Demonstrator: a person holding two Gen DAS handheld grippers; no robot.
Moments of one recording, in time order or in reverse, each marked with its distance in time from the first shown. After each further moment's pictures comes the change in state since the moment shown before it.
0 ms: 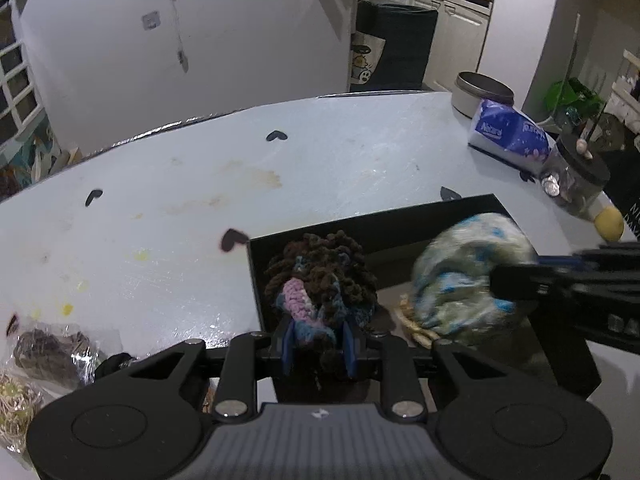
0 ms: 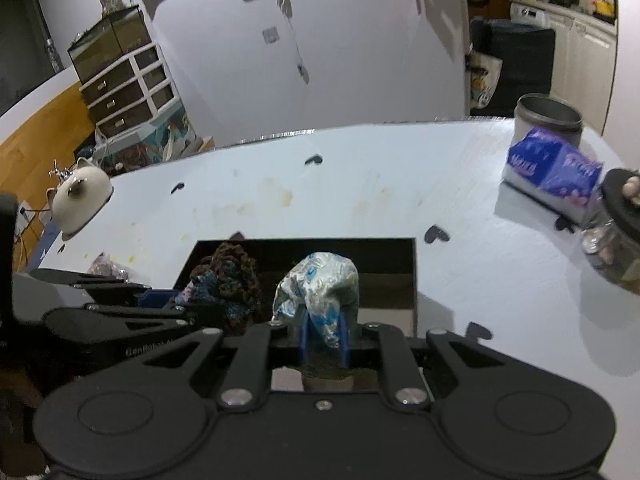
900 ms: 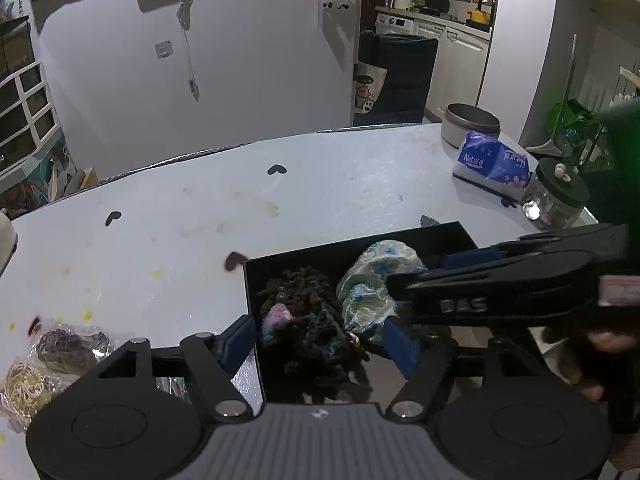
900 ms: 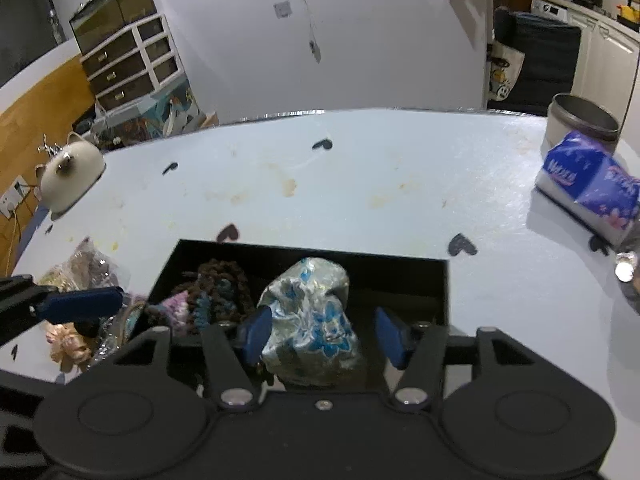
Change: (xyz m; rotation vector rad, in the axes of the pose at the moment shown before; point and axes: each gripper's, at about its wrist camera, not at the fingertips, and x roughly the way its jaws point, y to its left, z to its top) left arm -0.044 -0.023 -0.003 -0.016 -0.086 0.030; right arm 0.037 0.003 0.020 -0.054 0.048 -0.004
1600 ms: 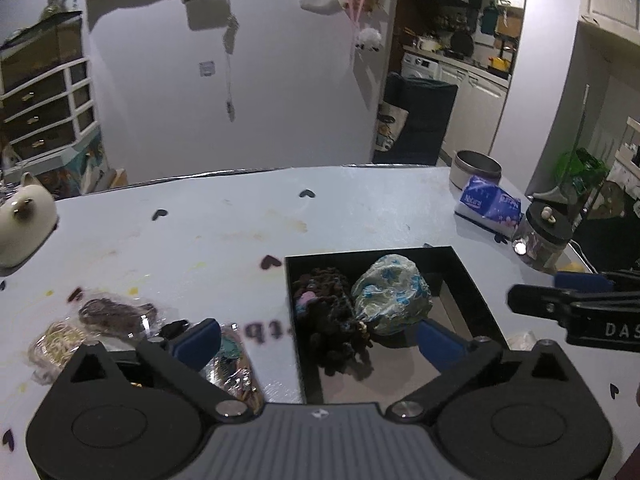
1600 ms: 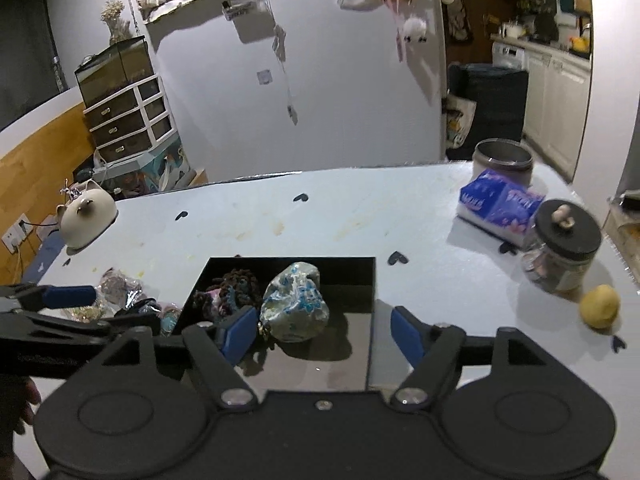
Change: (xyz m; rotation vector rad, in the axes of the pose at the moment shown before) left arm -0.074 0.017 -0.028 -0.107 -0.101 0.022; right arm -0.126 0.002 -0.047 0.026 -0.182 -0.076
